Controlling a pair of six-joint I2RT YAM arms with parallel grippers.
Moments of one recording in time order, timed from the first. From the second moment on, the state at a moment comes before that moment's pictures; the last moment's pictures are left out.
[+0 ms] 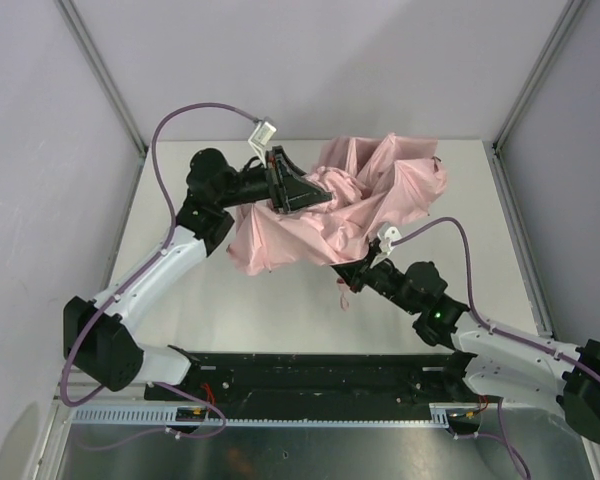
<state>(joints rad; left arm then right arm) -0.50 1.35 1.19 0.38 0.91 -0.69 0.88 0.94 0.45 0.59 -0.06 0.19</state>
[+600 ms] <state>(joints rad) -0.29 1.05 1.13 0.42 0.90 -0.87 0.54 0.80 0.32 0.66 -0.26 0.32</state>
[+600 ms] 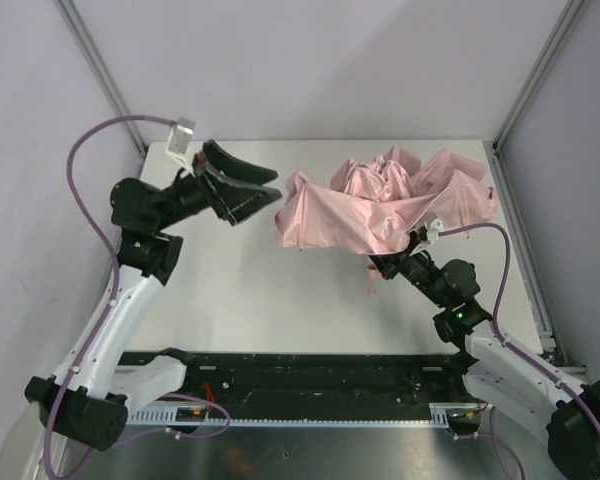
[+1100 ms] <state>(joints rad) -0.51 1.18 1.04 0.26 0.80 -0.70 0.50 0.80 0.32 0.69 -0.45 0.37</state>
